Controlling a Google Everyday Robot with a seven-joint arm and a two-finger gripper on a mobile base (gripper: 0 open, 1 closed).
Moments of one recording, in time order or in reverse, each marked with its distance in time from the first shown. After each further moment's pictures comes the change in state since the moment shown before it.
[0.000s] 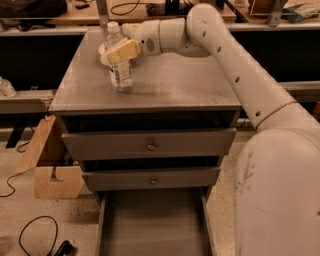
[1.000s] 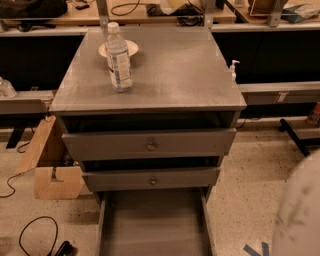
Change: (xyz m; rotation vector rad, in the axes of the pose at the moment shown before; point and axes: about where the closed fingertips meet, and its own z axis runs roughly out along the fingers) arm -0.121 0.020 -0.201 0.299 0.436 -0.158
